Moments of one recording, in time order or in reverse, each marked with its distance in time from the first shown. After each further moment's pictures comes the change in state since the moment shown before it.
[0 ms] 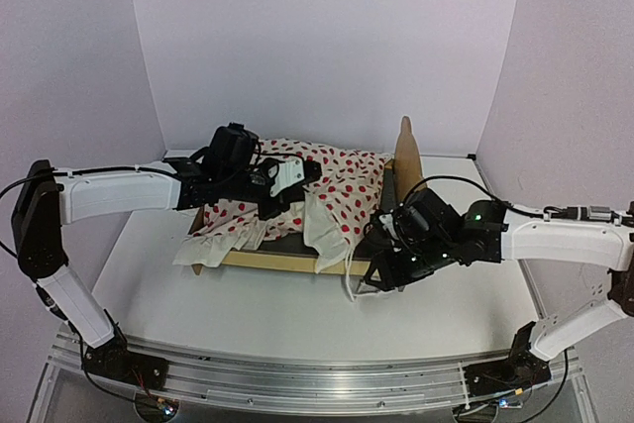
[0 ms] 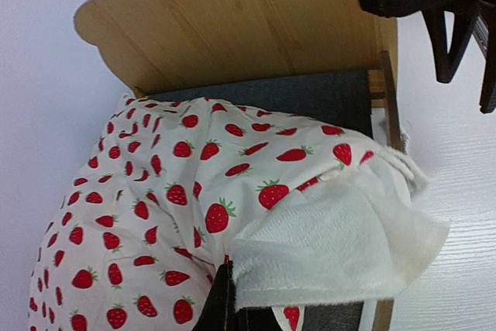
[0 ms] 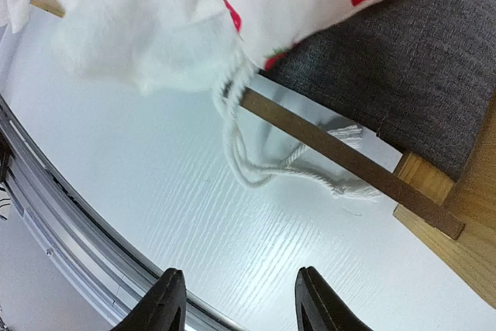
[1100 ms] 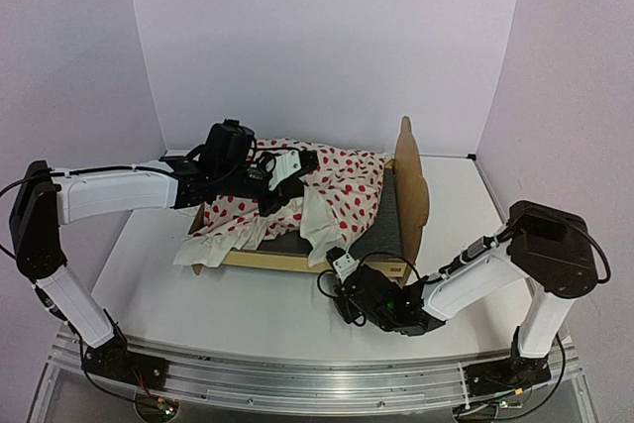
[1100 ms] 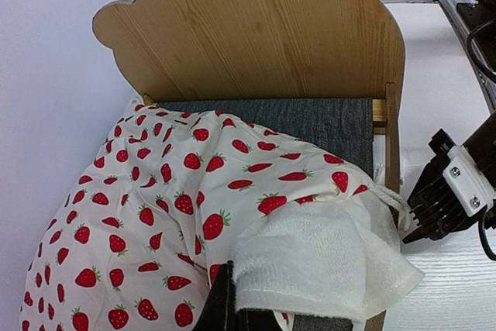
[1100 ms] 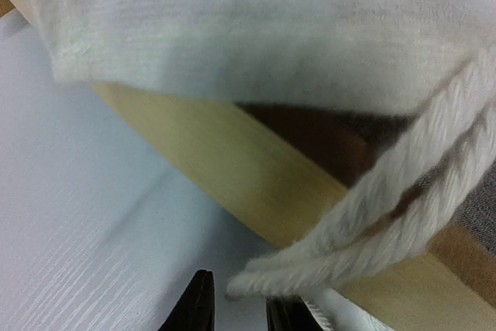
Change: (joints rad) left arm 0.021 -0.014 0.001 0.037 0.033 -0.096; right arm 0.218 0.466 -0.242 0.970 0.560 -0.294
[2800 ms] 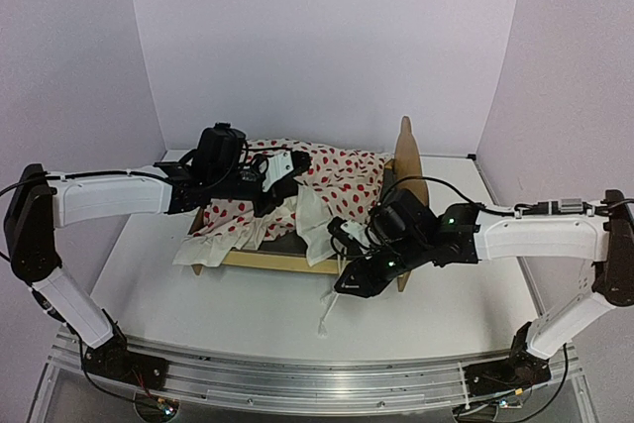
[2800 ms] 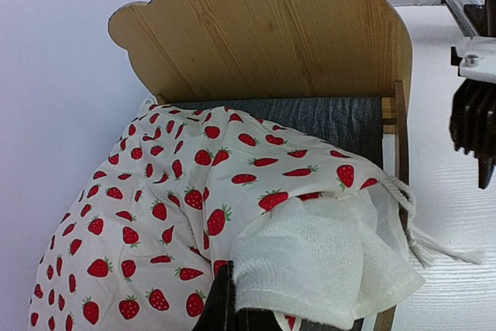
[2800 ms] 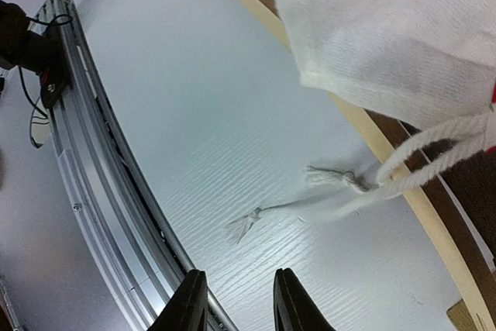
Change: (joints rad) left arm 0.021 -0.035 -0.071 0.078 -0.001 0.008; right arm -0.190 -0.333 0.284 -0.786 -0.778 0.030
